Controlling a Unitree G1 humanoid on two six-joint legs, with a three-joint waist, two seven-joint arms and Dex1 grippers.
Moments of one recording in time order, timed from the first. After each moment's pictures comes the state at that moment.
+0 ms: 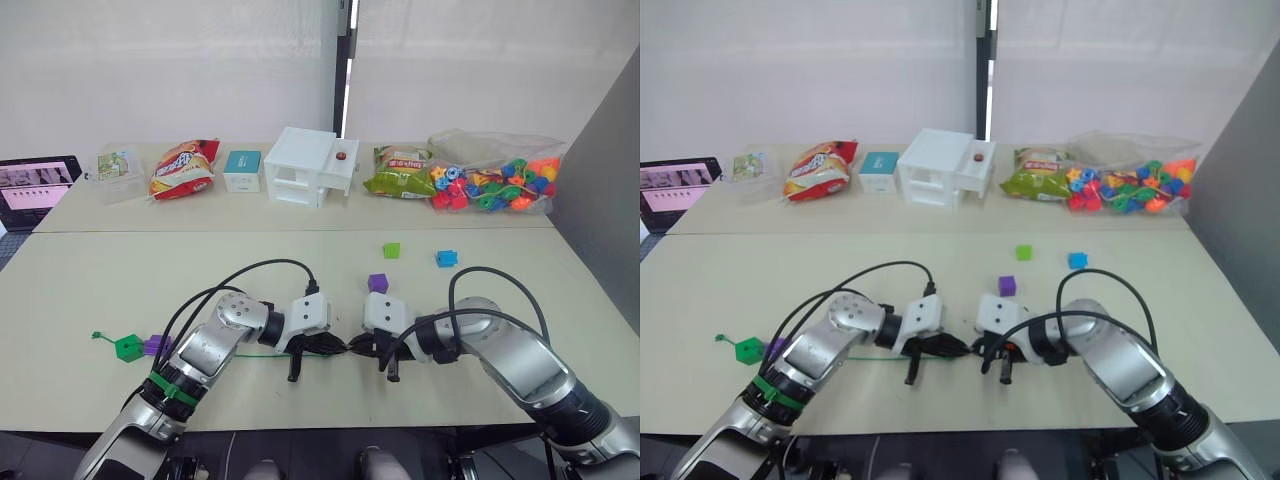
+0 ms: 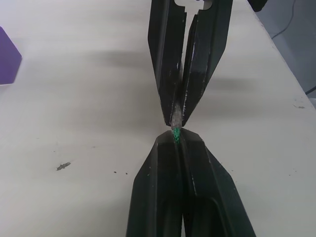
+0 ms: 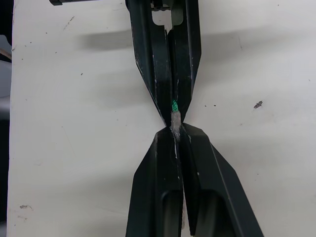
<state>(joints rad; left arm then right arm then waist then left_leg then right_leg) -0.53 0.49 -0.41 0.02 -0.16 0.31 -1.19 -0.48 -0.73 0.41 -0.42 0.20 0.77 1.00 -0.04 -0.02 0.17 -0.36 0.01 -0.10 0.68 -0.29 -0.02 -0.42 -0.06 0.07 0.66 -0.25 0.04</state>
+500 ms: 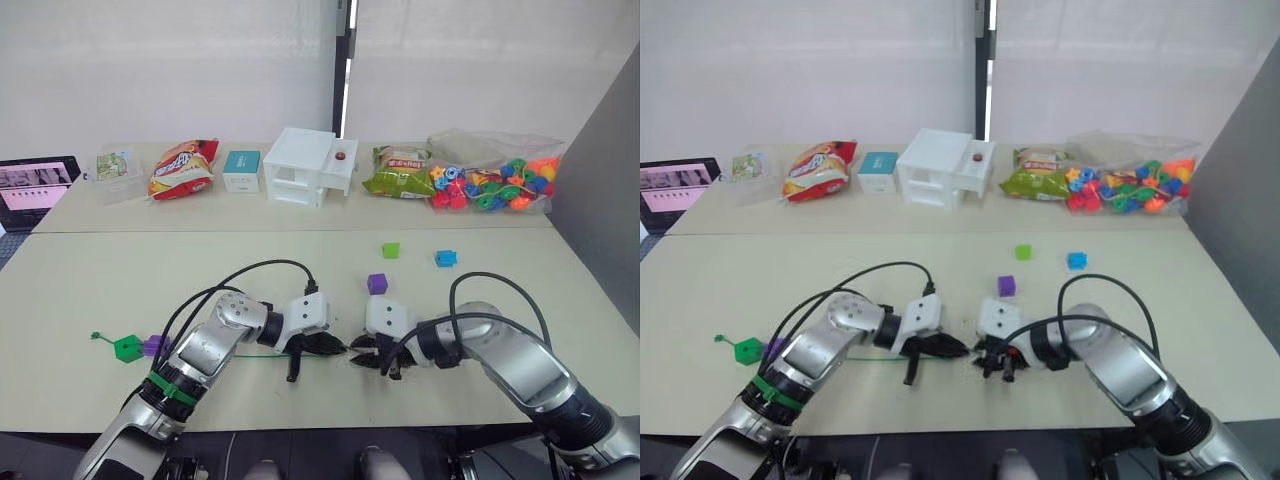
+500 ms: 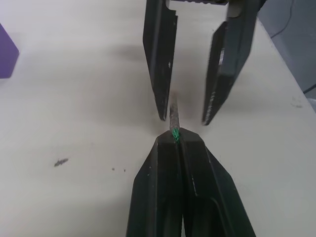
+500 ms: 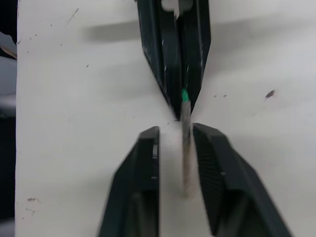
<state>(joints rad) -0.53 0.51 -0.41 0.02 -0.16 0.33 -1.20 -0.45 -0.74 0.42 -0.43 0.21 0.77 1.00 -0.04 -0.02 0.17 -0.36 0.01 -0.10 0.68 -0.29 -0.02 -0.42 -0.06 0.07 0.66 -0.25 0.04</state>
